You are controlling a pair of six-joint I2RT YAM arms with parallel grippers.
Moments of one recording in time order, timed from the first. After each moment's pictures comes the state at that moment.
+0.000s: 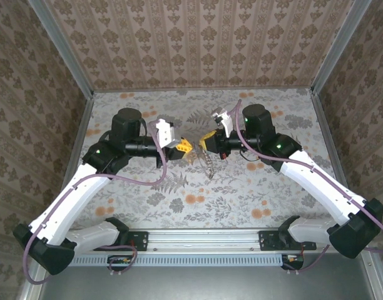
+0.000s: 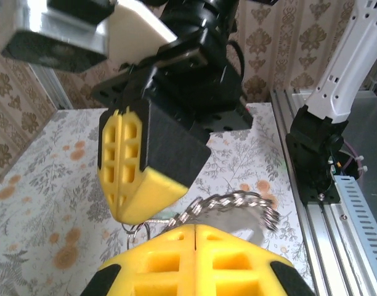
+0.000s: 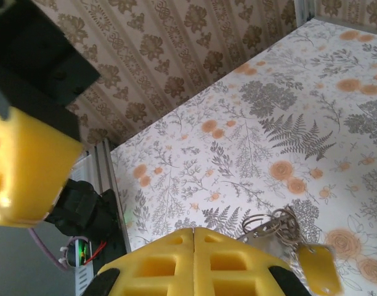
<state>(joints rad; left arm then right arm) -0.64 1.07 1.20 -0.55 0.84 0.45 0.57 1.23 1.17 -0.36 -0.62 0.14</state>
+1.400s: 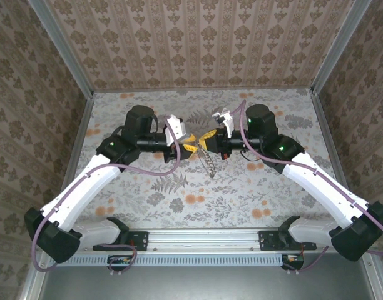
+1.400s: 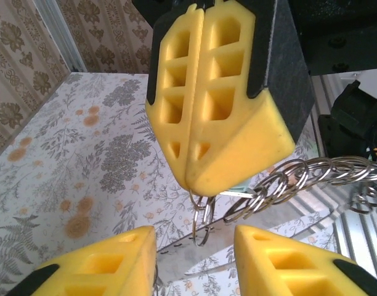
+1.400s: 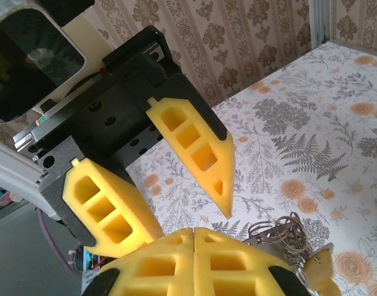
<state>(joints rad) -0.65 1.19 1.20 -0.52 0.72 0.44 0.57 1.20 1.16 -0.31 -0.66 0.14</state>
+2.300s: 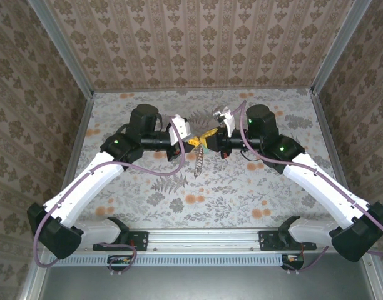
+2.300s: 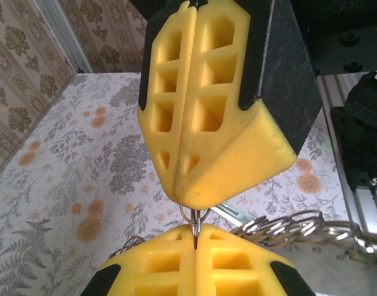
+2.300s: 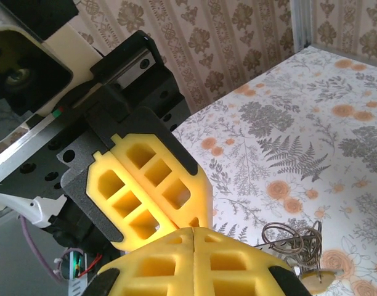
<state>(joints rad) -0.68 1.22 1.22 -0.50 0.67 0.48 0.57 1.19 1.15 -0.30 -0.60 0.14</state>
